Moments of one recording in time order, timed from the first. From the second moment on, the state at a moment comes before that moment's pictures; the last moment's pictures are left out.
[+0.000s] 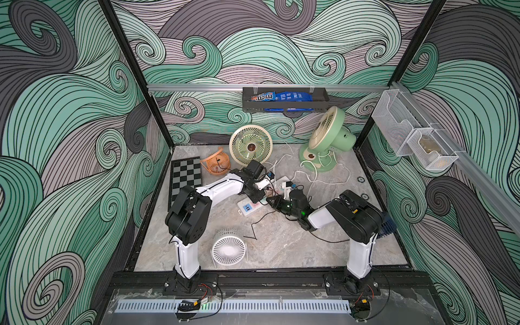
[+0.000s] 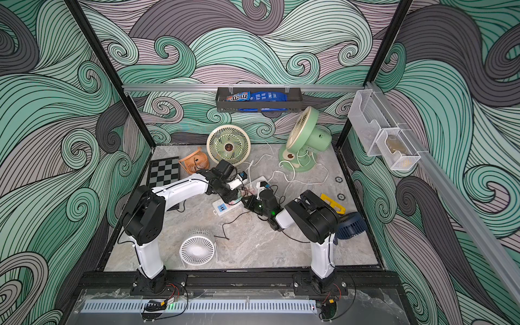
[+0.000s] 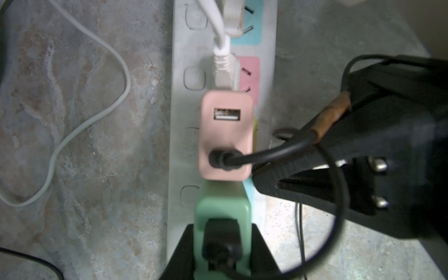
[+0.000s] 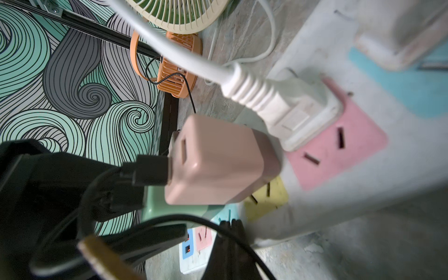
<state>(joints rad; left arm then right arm) -0.58 1.88 1.36 -0.63 0.13 0.34 0.62 1.94 0.65 0.92 -0.24 1.06</state>
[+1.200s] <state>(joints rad) -0.44 1.68 1.33 -0.72 0.20 0.40 0.61 1.56 0.72 0.62 -0.37 0.76</state>
